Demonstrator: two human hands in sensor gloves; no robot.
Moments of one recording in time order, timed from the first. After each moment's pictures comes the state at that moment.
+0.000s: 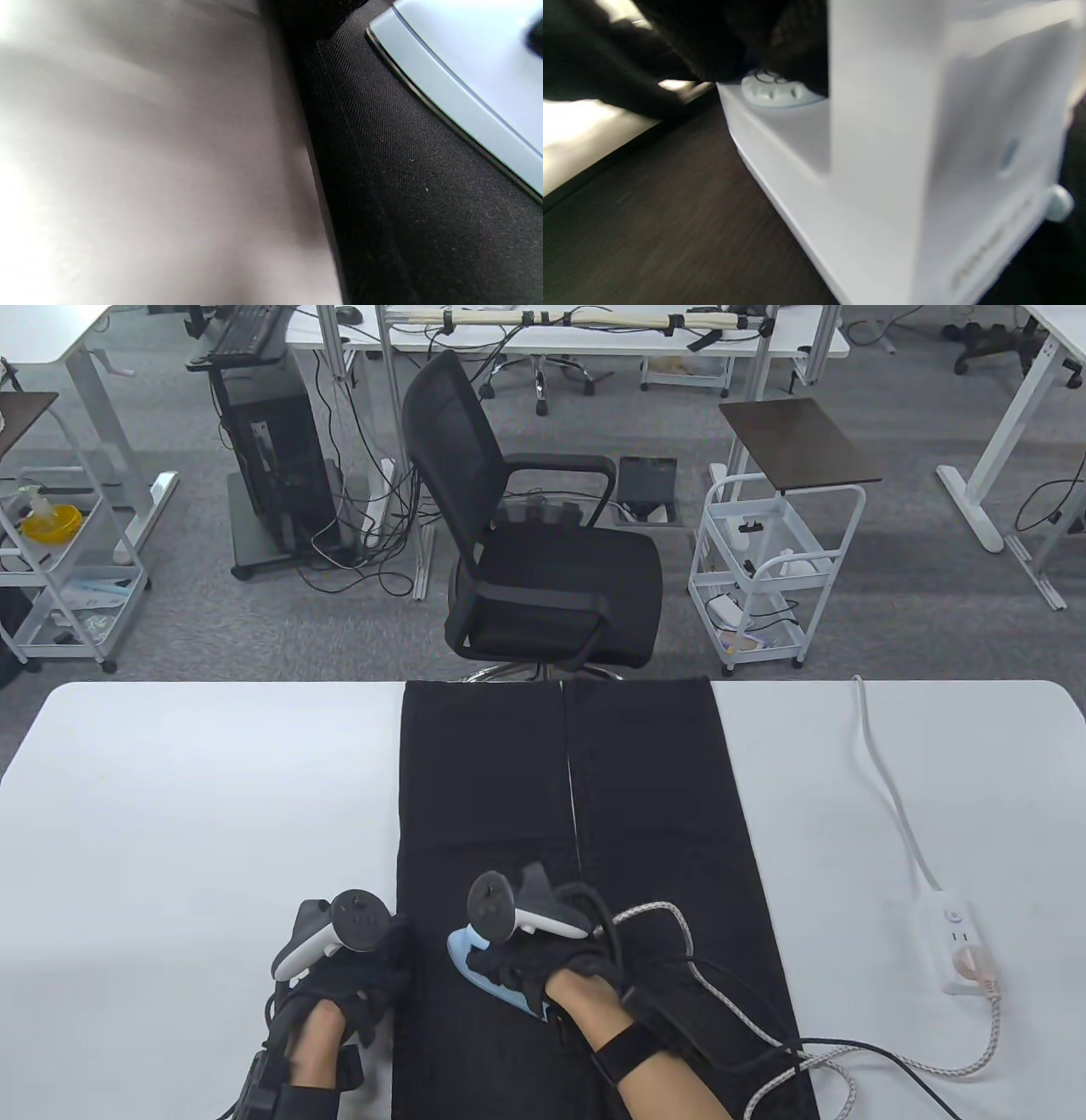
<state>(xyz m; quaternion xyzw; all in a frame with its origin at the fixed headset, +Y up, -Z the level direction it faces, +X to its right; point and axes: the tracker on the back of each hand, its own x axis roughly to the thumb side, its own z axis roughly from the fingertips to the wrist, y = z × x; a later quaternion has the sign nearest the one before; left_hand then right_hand) -0.241 -0.826 -0.351 -0.33 -0.09 0.22 0.91 -0.027 -0.764 -0.349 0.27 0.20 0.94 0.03</state>
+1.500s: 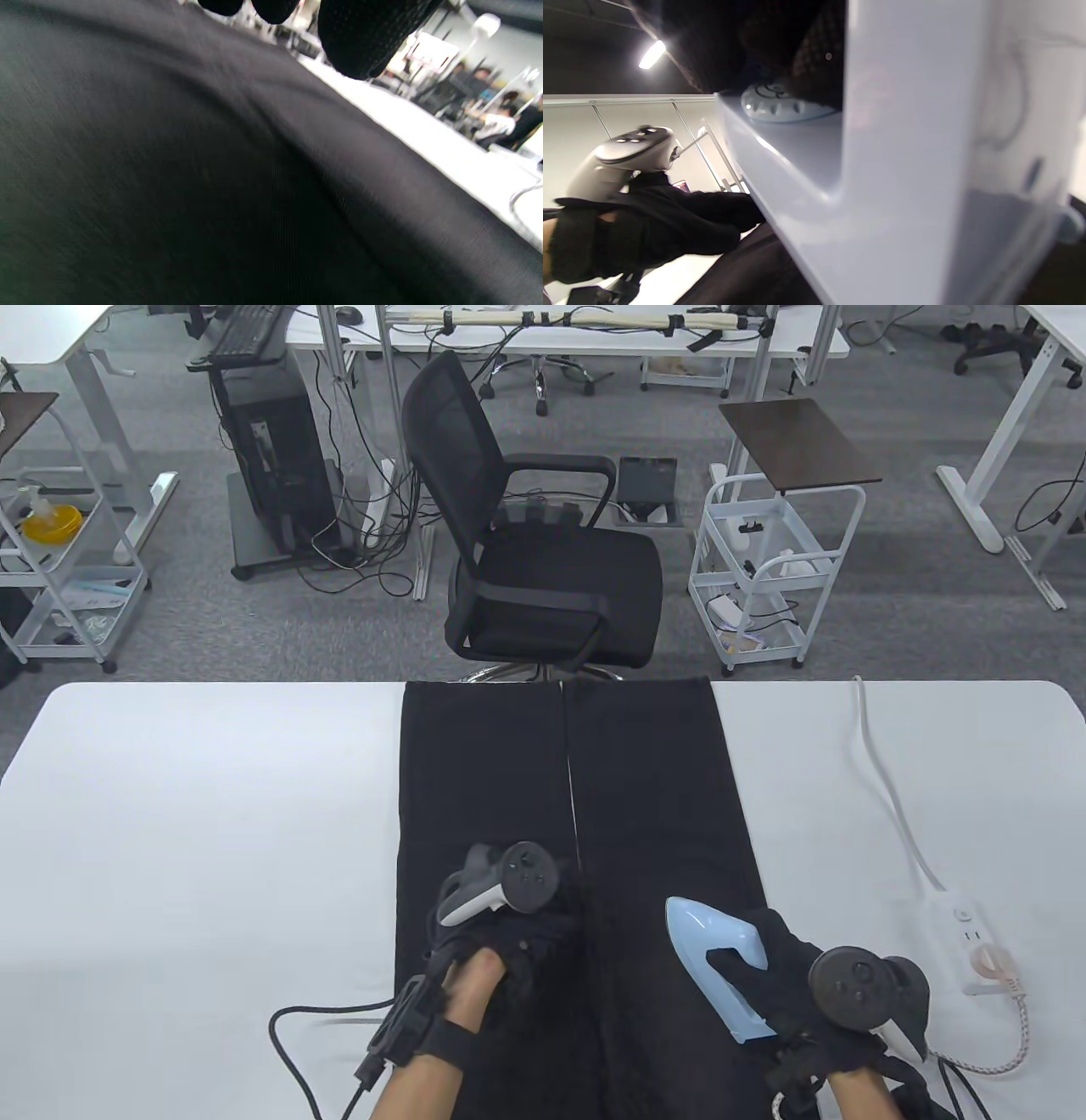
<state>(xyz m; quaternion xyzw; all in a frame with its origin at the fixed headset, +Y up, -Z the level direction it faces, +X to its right) -0.050 -0.784 -0.404 -0.21 -0.22 0.17 0.94 0.257 -0.718 -0.289 0.14 -0.07 0.95 0.28</state>
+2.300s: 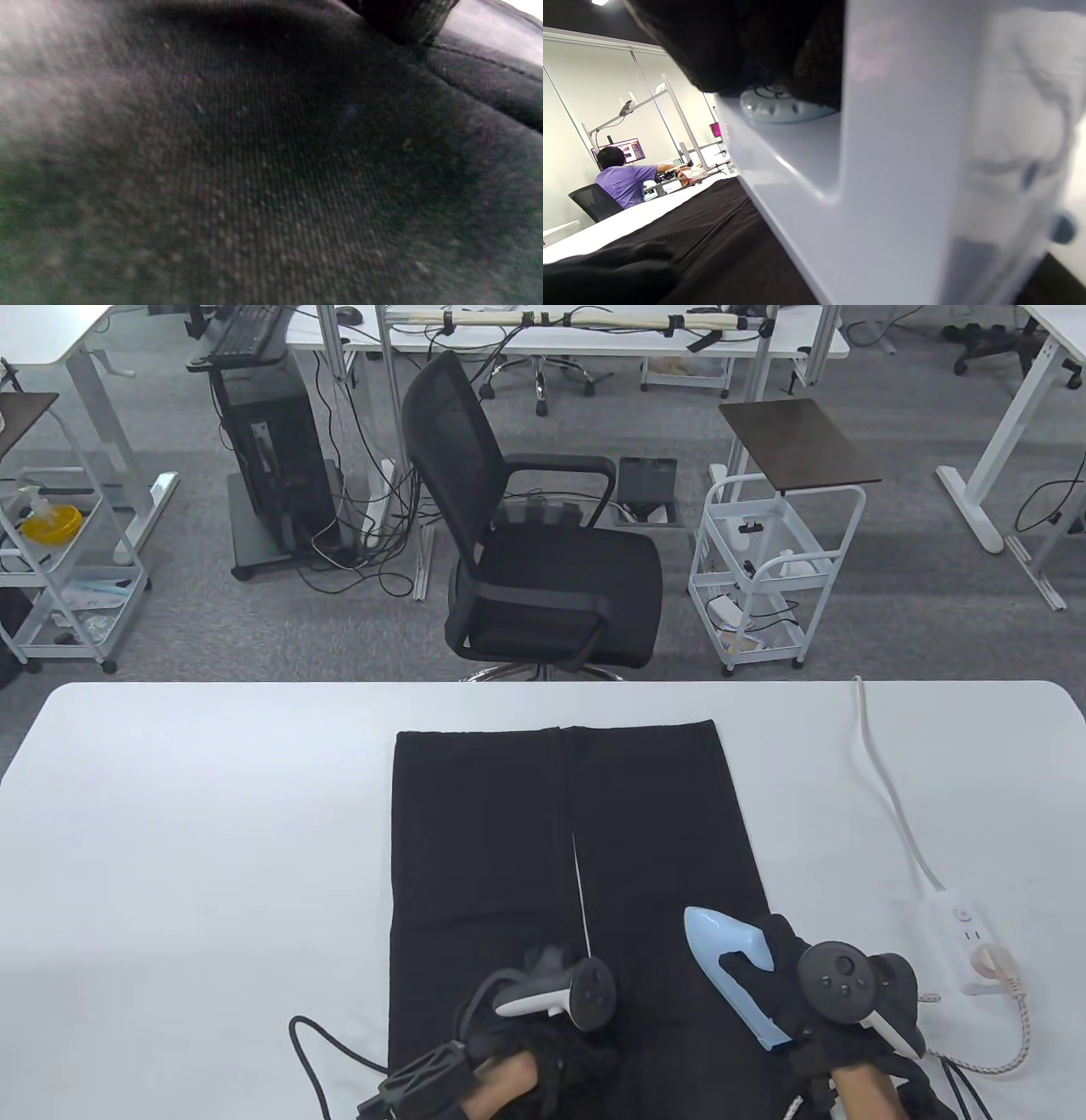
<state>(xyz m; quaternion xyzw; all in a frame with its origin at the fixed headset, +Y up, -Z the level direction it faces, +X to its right) -0.015 -0.824 -0.289 -0.34 -0.29 0.02 0.90 0.263 -0.734 -0.297 0.11 -0.04 0.97 0.20</state>
